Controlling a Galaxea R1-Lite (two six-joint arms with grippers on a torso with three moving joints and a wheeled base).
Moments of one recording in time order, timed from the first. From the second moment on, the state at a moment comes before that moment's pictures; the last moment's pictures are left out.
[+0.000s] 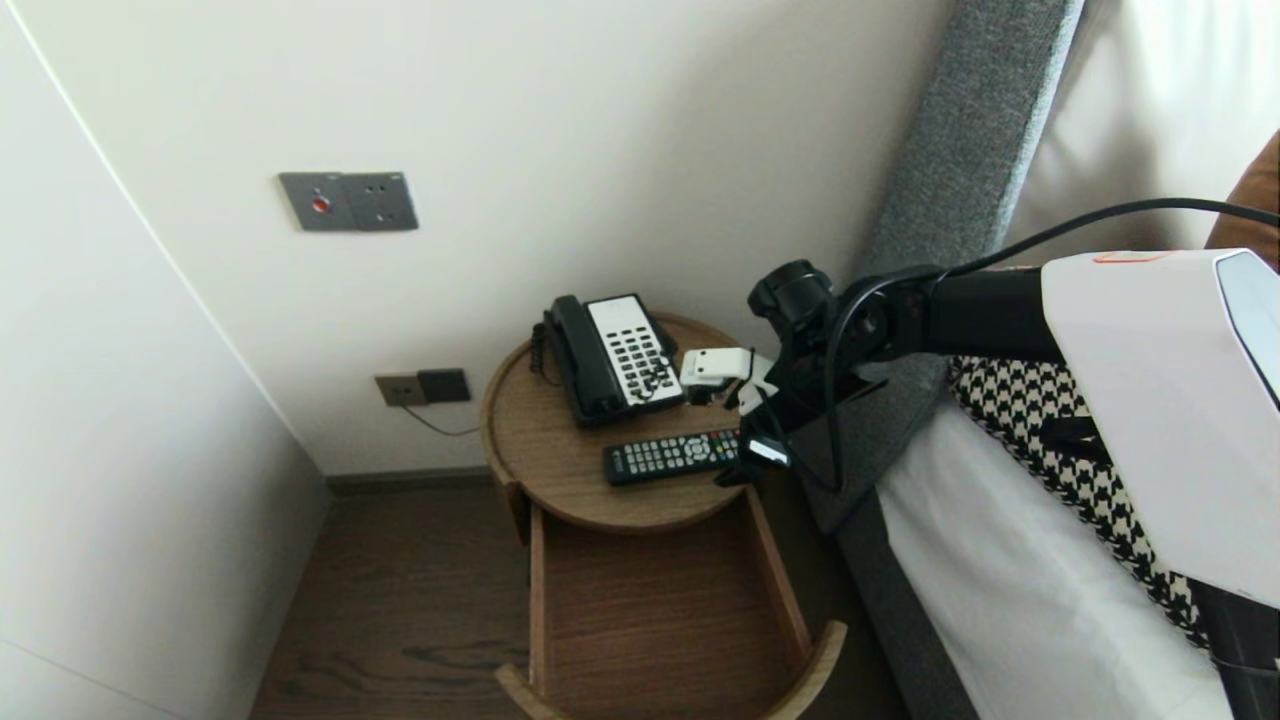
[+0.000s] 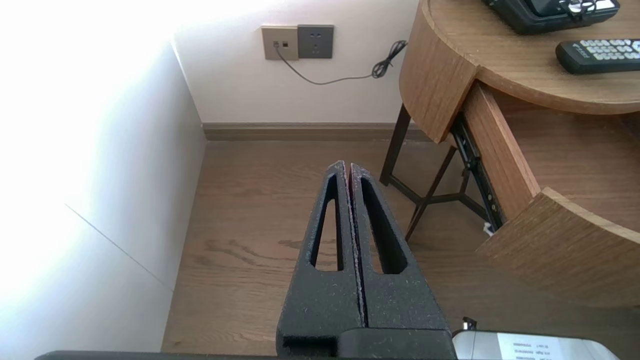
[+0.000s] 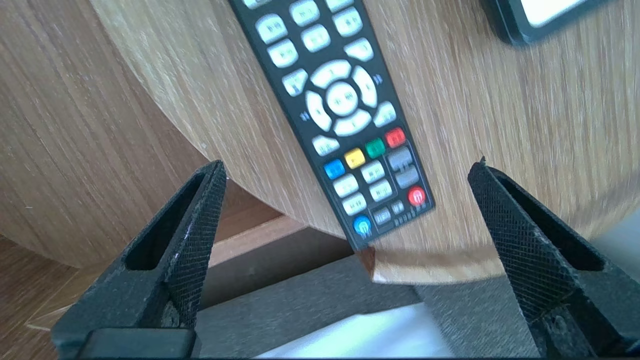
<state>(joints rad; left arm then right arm) 0.00 0.00 -0.06 0.13 0.02 -0.03 0.42 2.27 -1.97 0.59 0.20 -0.93</state>
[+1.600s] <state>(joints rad) 0.00 0.00 -0.06 0.13 0.02 -0.03 0.45 2.37 -1.97 0.44 0.21 -0.93</state>
